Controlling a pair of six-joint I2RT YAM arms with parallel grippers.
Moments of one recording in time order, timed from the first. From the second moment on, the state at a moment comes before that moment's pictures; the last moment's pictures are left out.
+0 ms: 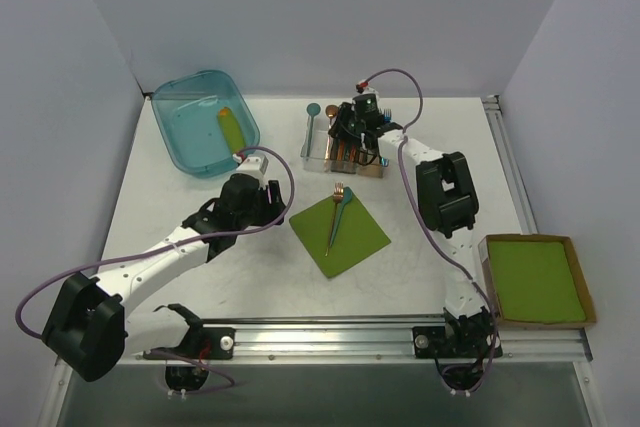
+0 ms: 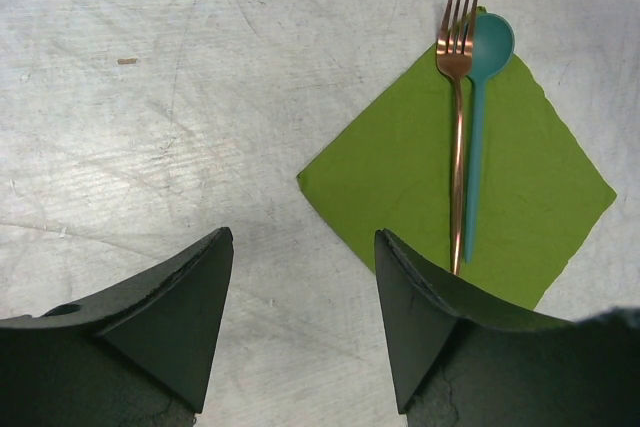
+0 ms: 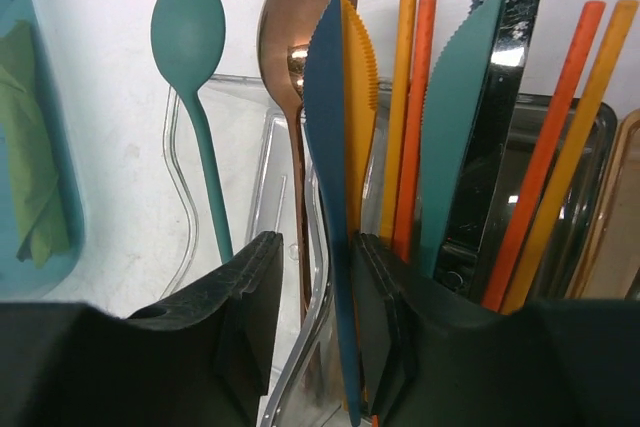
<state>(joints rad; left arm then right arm) -0.61 1.19 0.70 -0.12 -0.16 -0.48 0.39 2.29 1.75 -0.05 -0.06 0.58</state>
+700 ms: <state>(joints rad) -0.61 1.19 0.70 -0.12 -0.16 -0.47 0.35 2.29 1.67 0.08 -0.17 0.63</state>
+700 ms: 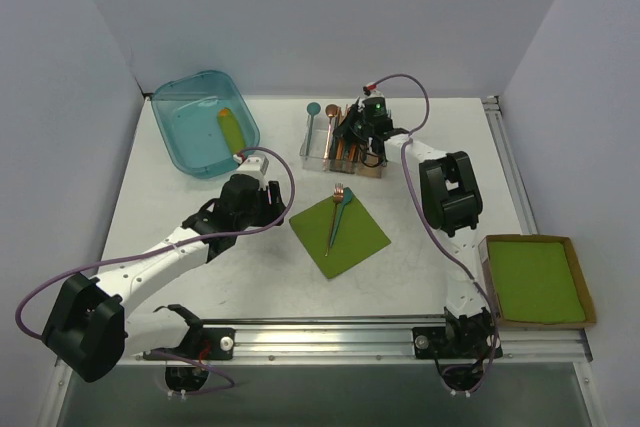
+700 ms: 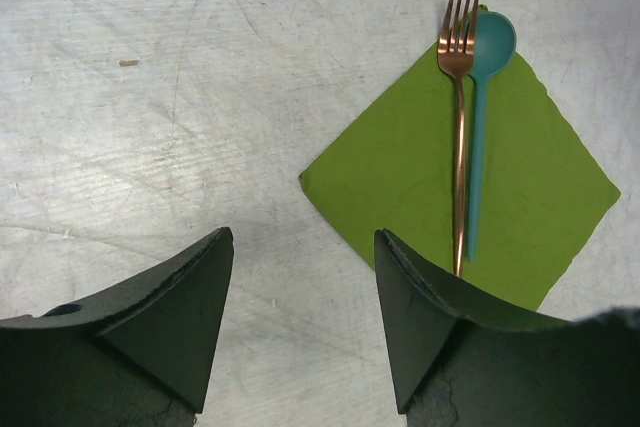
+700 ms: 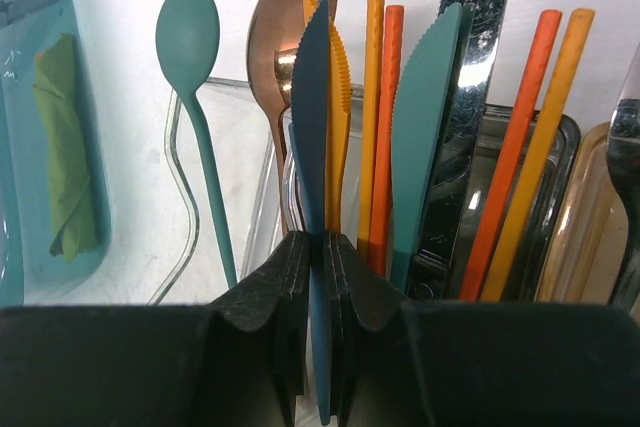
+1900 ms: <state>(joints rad) -0.61 1.20 0.81 -0.06 -0.07 -0.44 0.35 1.87 1.34 0.29 -0.23 0.55</state>
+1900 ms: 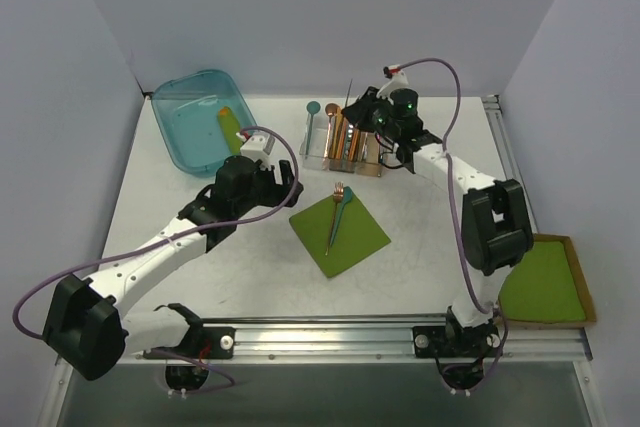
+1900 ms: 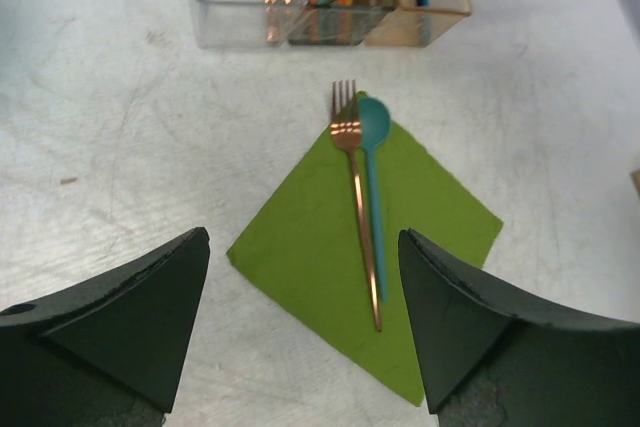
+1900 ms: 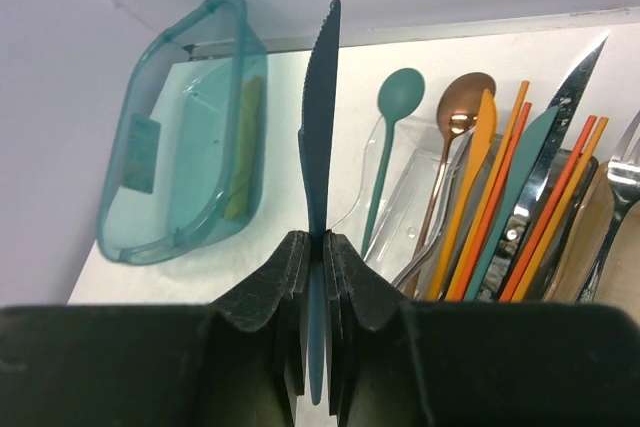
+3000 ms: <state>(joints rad) -0.57 1.38 1.02 0.28 0.51 -0.66 0.47 1.23 0.87 0.33 -0.46 0.71</state>
